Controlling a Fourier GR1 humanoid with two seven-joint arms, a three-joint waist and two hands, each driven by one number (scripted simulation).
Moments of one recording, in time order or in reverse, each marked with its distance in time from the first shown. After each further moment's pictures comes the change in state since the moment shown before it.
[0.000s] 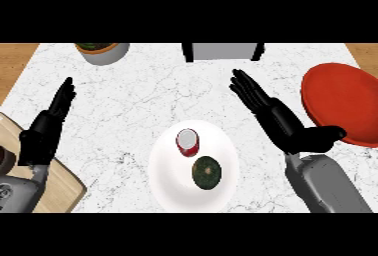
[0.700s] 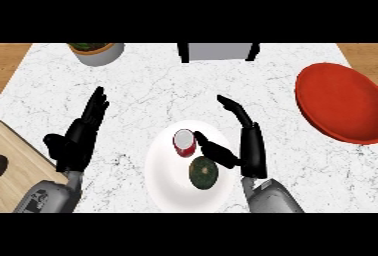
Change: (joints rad) left arm 0.019 -0.185 -0.042 -0.028 0.076 0.018 0.027; right arm 0.101 0.196 0.173 0.043 0.557 -0.794 0.136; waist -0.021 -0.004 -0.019
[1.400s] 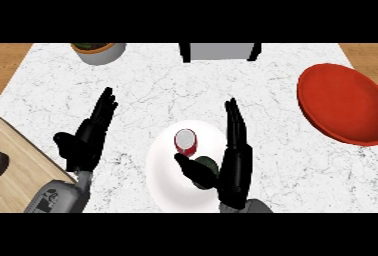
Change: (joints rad) left arm -0.009 -0.050 -0.012 0.000 -0.012 0.009 0.022; right arm 0.048 0.076 0.169 -0.084 0.620 -0.268 0.476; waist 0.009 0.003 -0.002
